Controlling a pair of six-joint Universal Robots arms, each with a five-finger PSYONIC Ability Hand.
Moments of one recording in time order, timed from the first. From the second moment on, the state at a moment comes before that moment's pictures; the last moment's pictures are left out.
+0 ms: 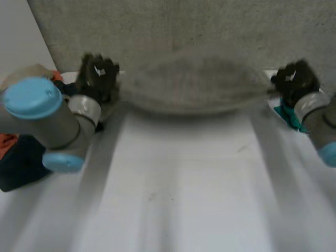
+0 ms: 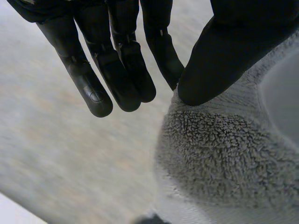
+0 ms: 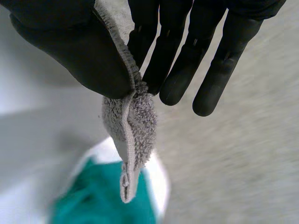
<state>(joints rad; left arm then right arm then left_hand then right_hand) 4.30 -2.13 -1.37 3.62 -1.57 3.75 1.74 -1.04 1.33 -0.21 1.45 2.30 1.13 1.20 1.20 1.20 0.98 1.10 1.17 1.20 1.20 0.99</state>
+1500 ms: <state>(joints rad) 4.18 -2.35 -1.26 3.53 -1.83 3.90 1.72 -0.75 1.25 -0.42 1.43 2.02 0.19 0.23 0.24 0.23 0.07 0.23 0.22 0.24 0.24 0.05</state>
